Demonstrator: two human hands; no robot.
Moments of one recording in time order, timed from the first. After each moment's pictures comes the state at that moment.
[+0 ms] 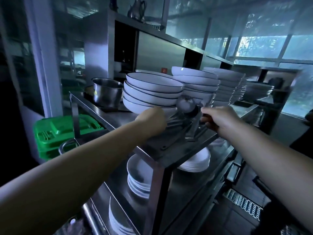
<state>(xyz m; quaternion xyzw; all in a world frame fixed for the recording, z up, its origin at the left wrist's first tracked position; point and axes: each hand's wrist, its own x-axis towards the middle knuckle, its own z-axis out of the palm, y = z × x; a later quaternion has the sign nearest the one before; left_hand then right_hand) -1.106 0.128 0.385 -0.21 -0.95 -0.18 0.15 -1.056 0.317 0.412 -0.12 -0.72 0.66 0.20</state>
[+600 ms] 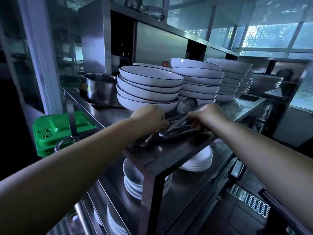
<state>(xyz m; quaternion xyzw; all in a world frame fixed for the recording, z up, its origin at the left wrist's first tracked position) -1.123 0.137 0.383 -0.25 -0.95 -0.16 0.12 -1.101 0.328 0.390 -0.08 -0.89 0.43 0.14</state>
